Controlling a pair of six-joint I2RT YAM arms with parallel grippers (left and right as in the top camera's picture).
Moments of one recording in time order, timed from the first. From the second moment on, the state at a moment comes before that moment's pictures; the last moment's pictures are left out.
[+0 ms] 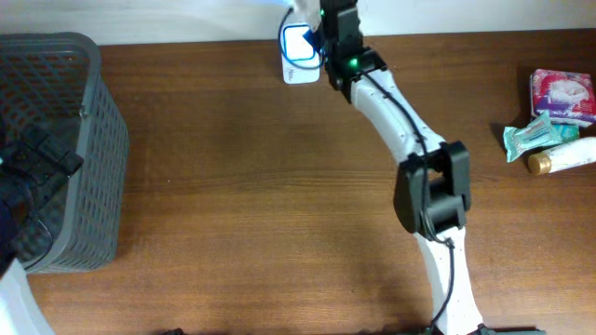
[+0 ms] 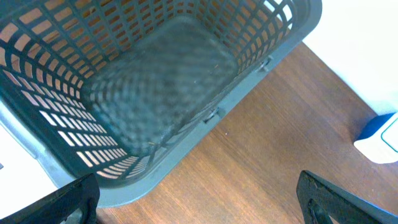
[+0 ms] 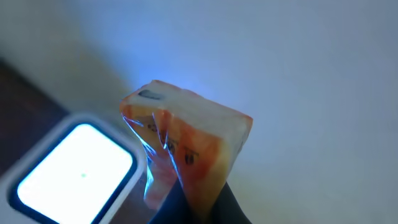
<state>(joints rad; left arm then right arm) 0.33 1.38 2.18 -1.69 -0.17 -0.47 0.35 2.45 2.20 -0.11 0.21 -0.64</state>
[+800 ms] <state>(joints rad) 0.33 1.38 2.18 -1.69 -0.17 -0.47 0.26 2.50 2.20 -0.22 0.77 -0.42</state>
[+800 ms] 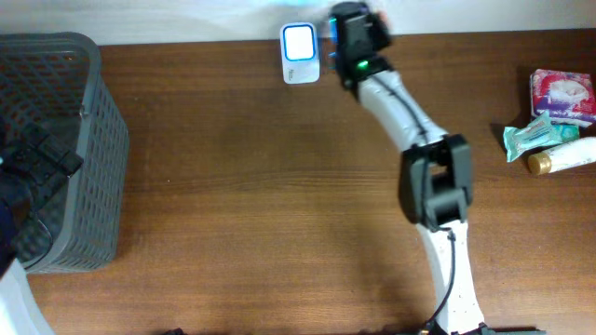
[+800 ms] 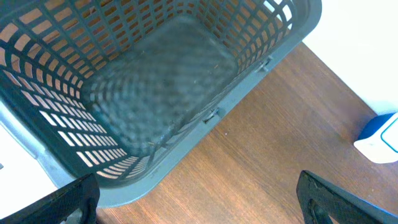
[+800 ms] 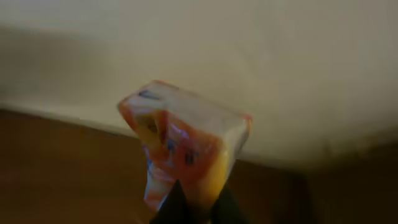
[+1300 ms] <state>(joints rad) 0.33 1.38 2.18 -1.69 -0.17 -0.47 -0.40 2.45 2.21 -0.97 0.77 0.15</state>
